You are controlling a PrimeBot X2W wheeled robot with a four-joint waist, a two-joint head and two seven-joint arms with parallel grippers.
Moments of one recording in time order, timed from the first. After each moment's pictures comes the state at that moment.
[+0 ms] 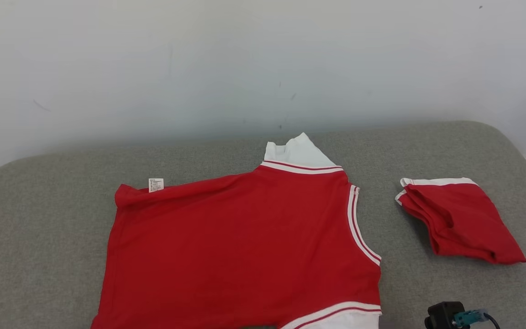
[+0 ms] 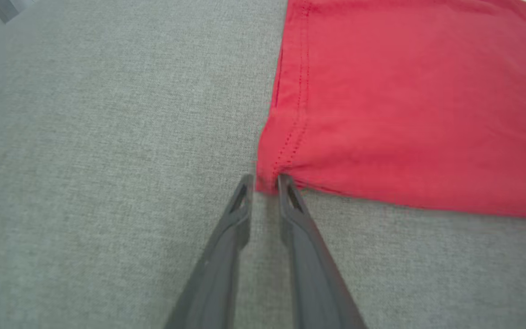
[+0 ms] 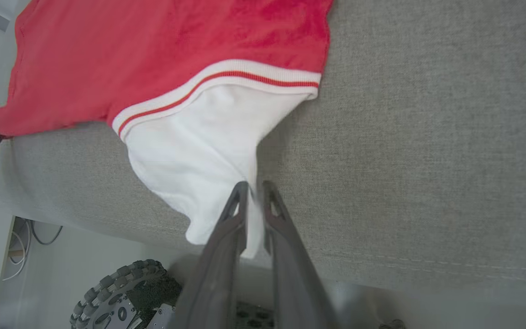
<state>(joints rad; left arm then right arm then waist) -0.11 0.17 -0.18 0.82 -0.30 -0.03 -0.21 0.14 -0.27 0.29 0.07 0.73 -0.04 0.50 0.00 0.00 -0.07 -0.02</state>
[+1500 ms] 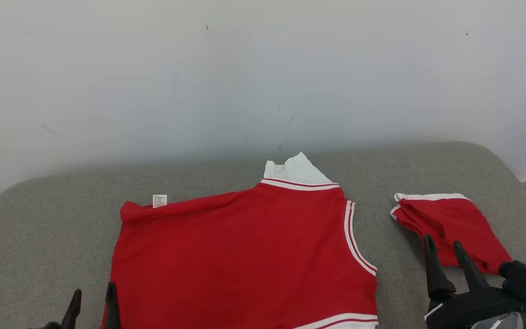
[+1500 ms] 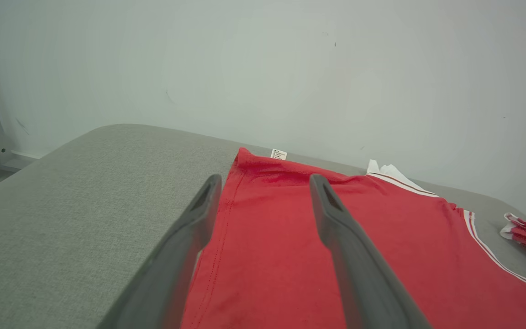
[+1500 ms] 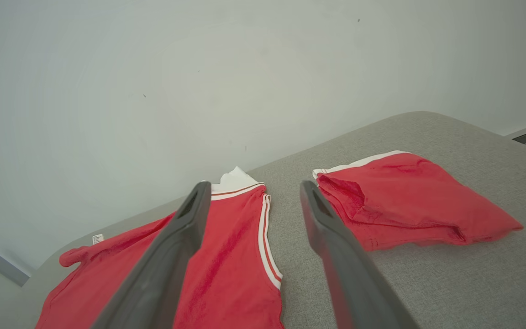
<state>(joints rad) 0.06 0.13 -0.12 0.23 -0.34 0.04 -0.22 0.08 -0.13 0.05 0.00 0.59 -0.12 -0.01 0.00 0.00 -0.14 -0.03</state>
